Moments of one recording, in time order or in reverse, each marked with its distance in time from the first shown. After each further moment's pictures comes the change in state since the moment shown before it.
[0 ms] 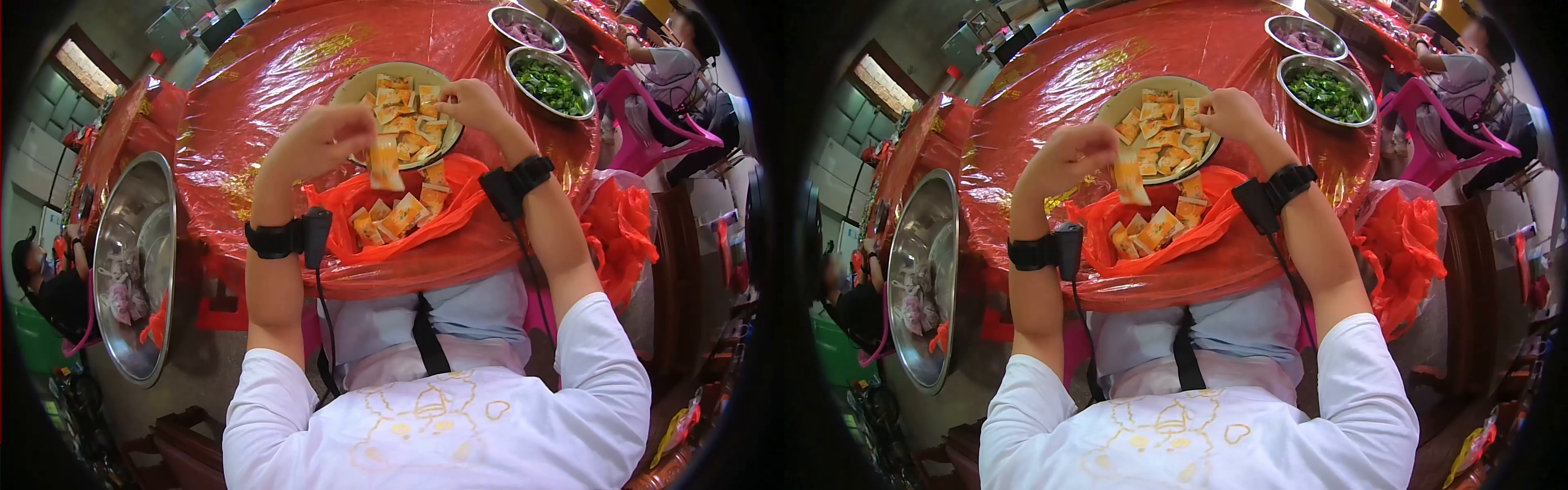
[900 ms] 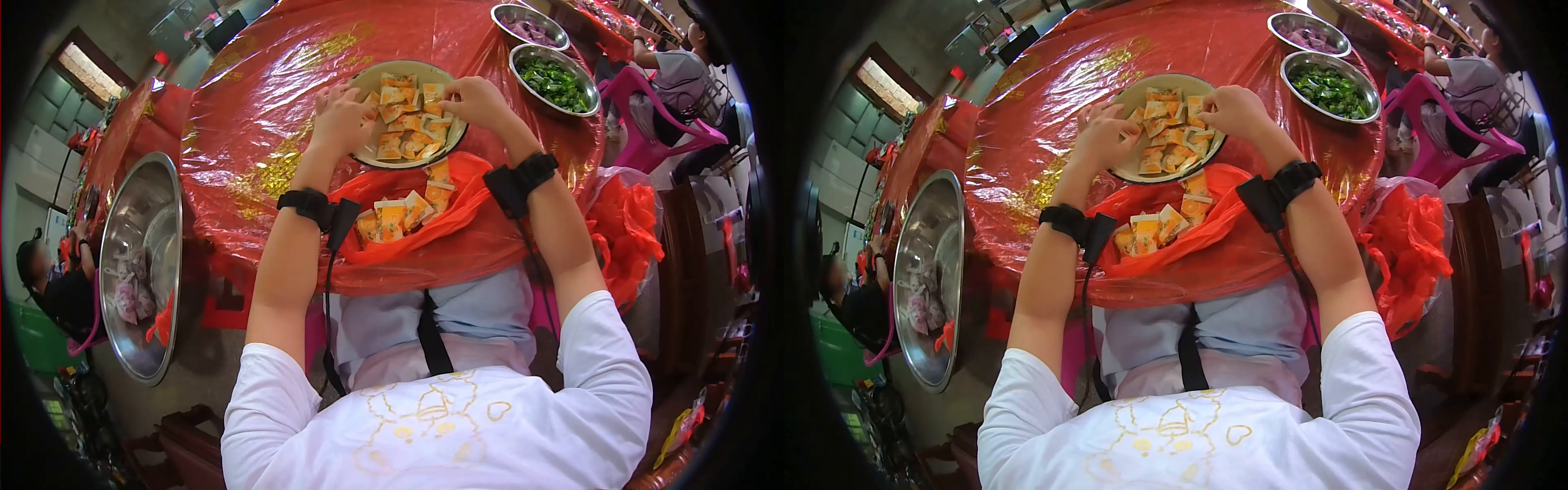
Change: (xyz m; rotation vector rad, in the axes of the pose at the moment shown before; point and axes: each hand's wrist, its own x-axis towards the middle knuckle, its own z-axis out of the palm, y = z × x) left_hand 0.029 -0.090 0.033 0.902 0.179 -0.091; right_hand 0.001 0.001 0.000 -0.017 -0.027 0.022
